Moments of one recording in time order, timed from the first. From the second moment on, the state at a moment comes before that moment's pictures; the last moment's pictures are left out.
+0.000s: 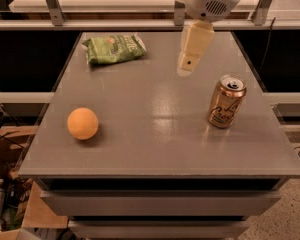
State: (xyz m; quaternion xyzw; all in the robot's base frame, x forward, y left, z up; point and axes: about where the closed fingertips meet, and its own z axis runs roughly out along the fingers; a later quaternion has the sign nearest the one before) arm 0.570 -0.074 1.002 -0.69 0.67 -0.04 0.27
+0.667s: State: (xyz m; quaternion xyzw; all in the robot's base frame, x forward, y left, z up) arm 0.643 -0.025 1.005 -0.70 0.64 -0.02 0.32
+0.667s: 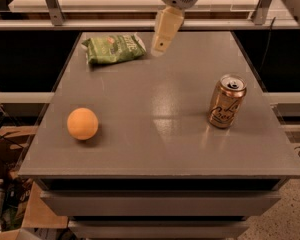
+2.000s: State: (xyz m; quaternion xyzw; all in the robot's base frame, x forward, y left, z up) arm 0.688 0.037 0.979 -0.68 0.63 0.01 0.38
